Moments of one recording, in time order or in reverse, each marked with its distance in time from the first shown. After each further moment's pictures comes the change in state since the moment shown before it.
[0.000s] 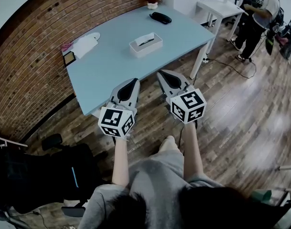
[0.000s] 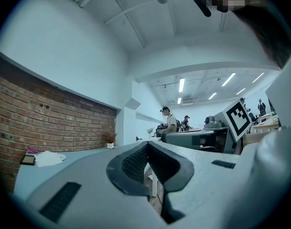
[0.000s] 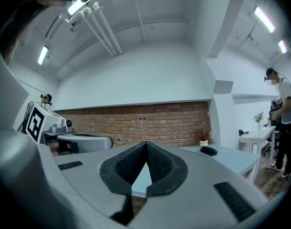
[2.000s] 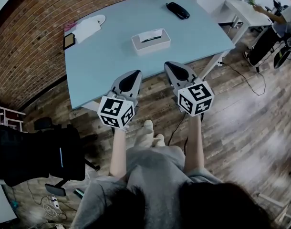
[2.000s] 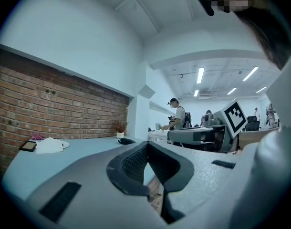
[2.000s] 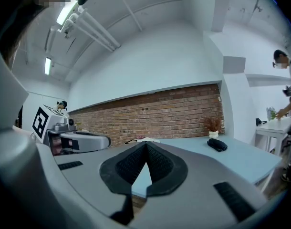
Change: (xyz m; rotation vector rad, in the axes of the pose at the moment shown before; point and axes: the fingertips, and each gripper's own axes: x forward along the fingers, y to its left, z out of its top) left arm 0.149 0.042 -0.040 -0.088 0.113 0.169; right arm 0.085 -0.153 -0.031 0.043 0.117 0.201
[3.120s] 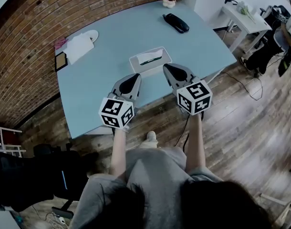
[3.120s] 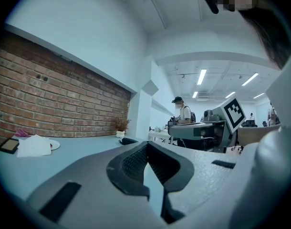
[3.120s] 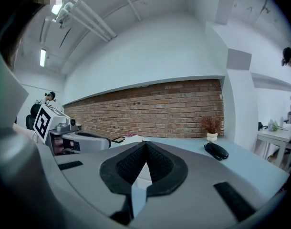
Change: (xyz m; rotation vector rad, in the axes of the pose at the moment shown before) left arm 0.109 0.103 -0.008 -0.041 0.016 -0.063; right arm 0.117 -0.084 0.004 -0.038 0.060 -0.039
